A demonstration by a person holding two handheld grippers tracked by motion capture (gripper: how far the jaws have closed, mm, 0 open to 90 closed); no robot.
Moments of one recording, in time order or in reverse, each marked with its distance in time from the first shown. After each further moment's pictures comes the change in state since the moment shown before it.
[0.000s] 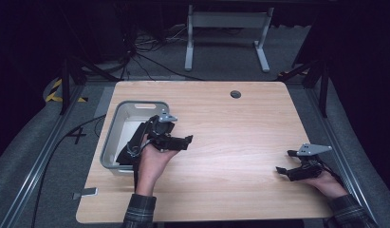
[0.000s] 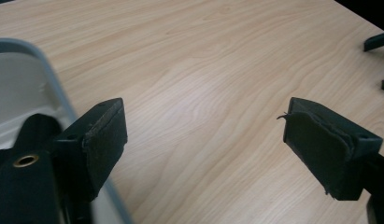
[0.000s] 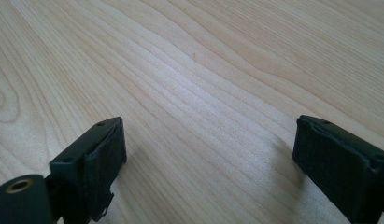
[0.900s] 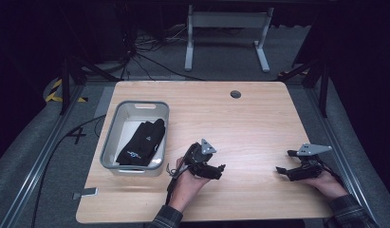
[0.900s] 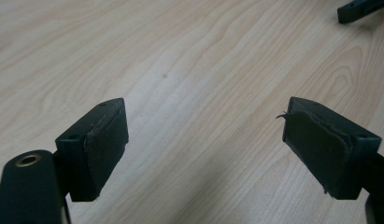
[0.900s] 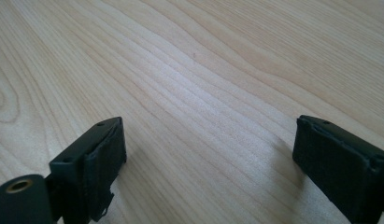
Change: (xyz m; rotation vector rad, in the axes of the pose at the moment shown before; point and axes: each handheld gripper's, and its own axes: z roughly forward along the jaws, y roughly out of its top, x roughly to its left) left arm -0.080 -0.048 0.084 0.078 -0.109 0.149; right arm 0.000 0.000 0.000 0.000 0.000 0.000
